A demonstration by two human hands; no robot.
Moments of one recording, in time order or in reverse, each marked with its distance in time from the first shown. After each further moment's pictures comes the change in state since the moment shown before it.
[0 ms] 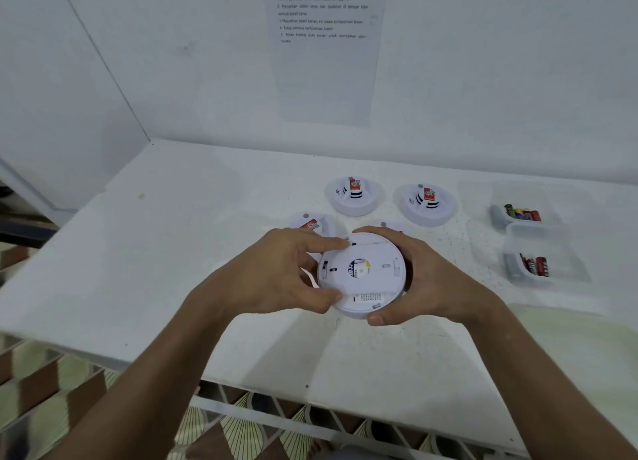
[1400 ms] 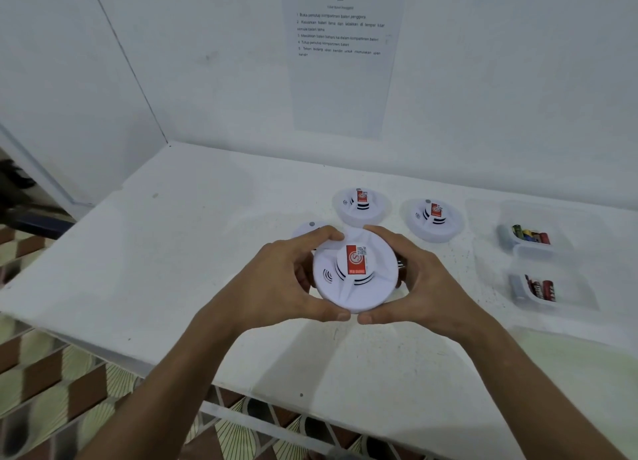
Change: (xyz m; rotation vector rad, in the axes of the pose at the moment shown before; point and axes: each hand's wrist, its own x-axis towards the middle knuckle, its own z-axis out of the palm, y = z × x) left_hand -0.007 0.004 0.012 -0.064 0.130 0.099; right_hand 0.006 0.019 -0.002 -0.134 0.175 -0.046
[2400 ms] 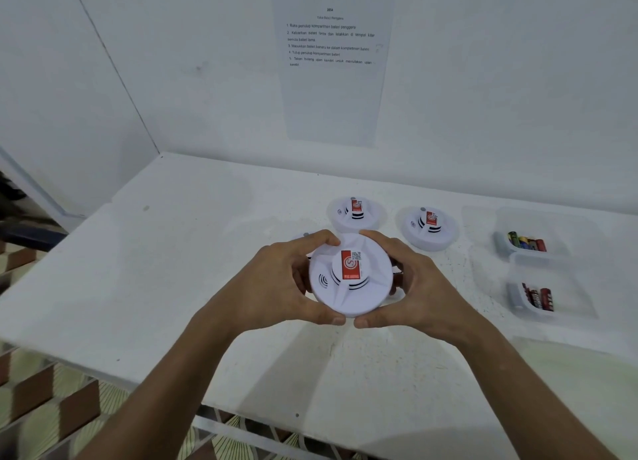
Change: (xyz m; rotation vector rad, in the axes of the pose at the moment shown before) left_hand 0.018 0.002 -0.007 -0.008 -0.049 -0.019; right_hand 0.010 0.001 -0.005 -0.011 0.031 -0.007
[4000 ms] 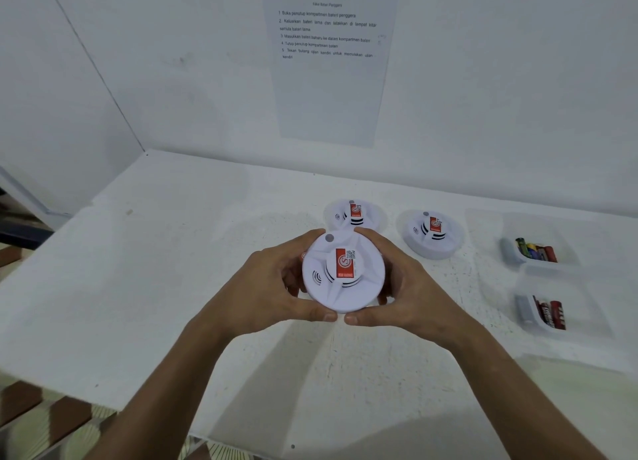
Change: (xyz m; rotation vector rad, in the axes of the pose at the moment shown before) left_hand 0.033 -0.034 -0.011 -0.042 -0.001 0.007; right_hand 0.035 0.021 -0.002 0.042 -0.061 0.018
